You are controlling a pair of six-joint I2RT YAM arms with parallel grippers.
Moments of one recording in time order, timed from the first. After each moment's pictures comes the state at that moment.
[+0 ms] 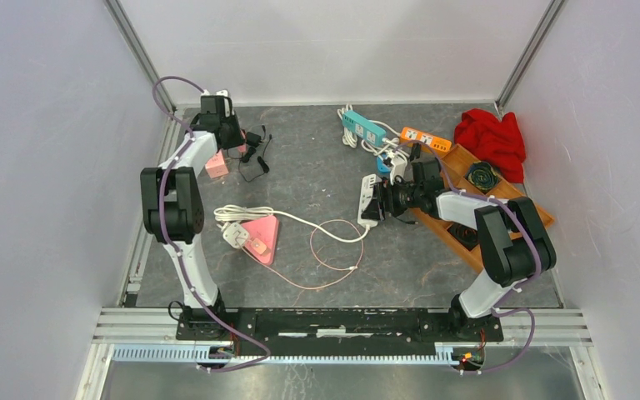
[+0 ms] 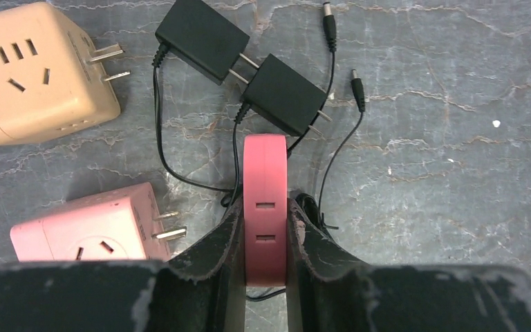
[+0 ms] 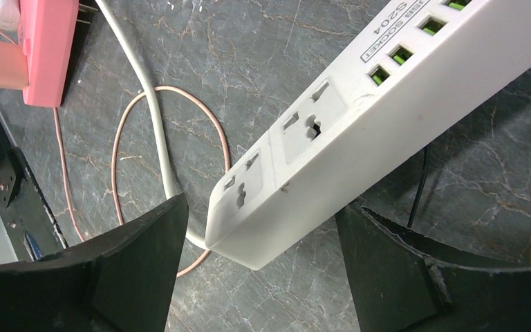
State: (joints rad) left arm 0.00 1.98 1.52 -0.28 0.05 -0.23; right arm 0.27 1.65 0.77 0.06 -0.70 0.07
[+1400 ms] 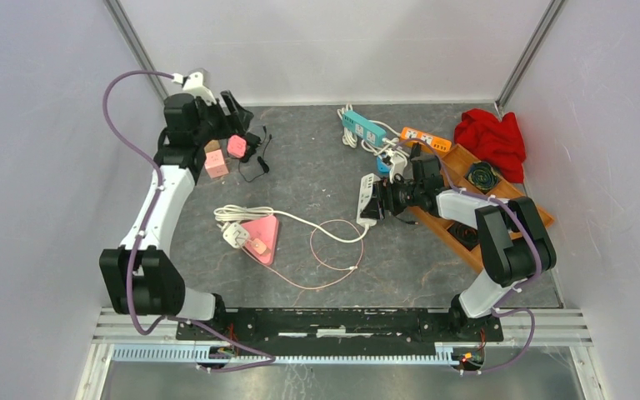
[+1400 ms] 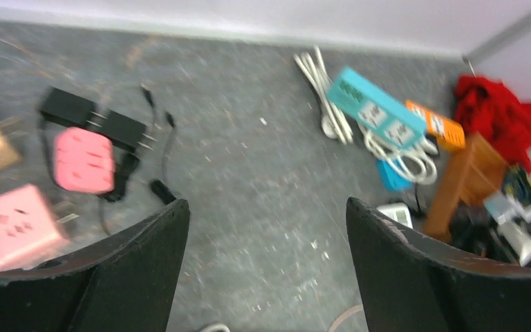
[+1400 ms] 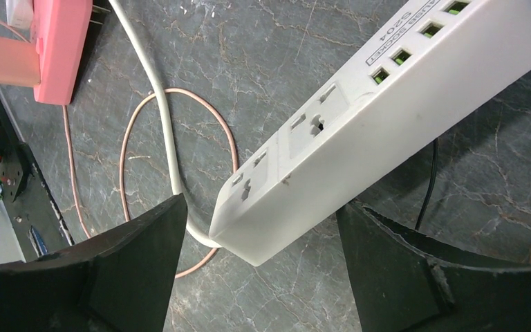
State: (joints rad) left arm -0.04 1.40 1.24 -0.13 0.28 -0.30; right arm 0.27 1.65 0.80 0.04 -0.73 0.06
